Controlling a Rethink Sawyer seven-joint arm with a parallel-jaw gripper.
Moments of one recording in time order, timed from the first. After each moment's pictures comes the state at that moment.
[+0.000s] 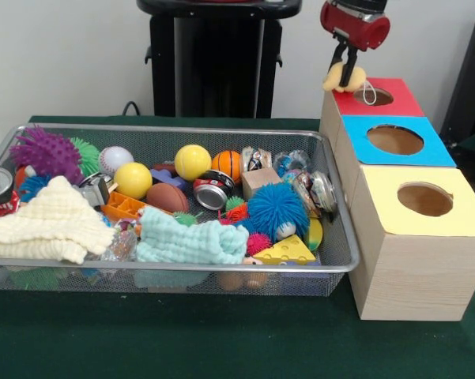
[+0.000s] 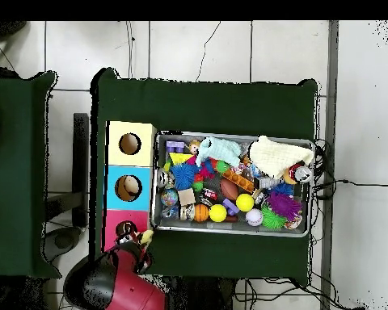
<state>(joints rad) 0.50 -0.73 -0.41 2.20 0.69 0.20 2.29</state>
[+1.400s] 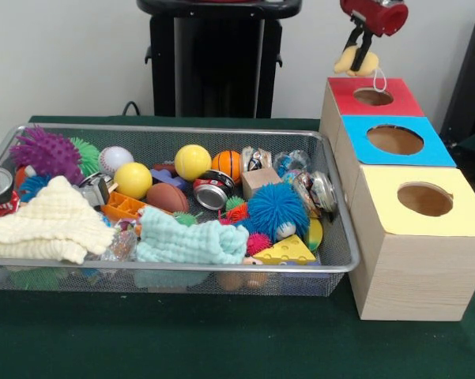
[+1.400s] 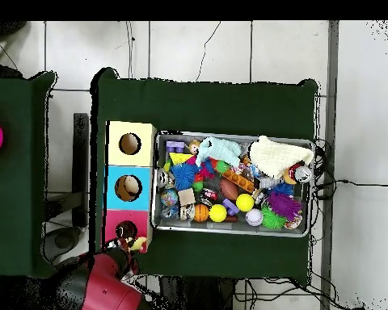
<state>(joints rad) 0.74 -0.60 -0.66 2.05 0.72 0.45 2.48</state>
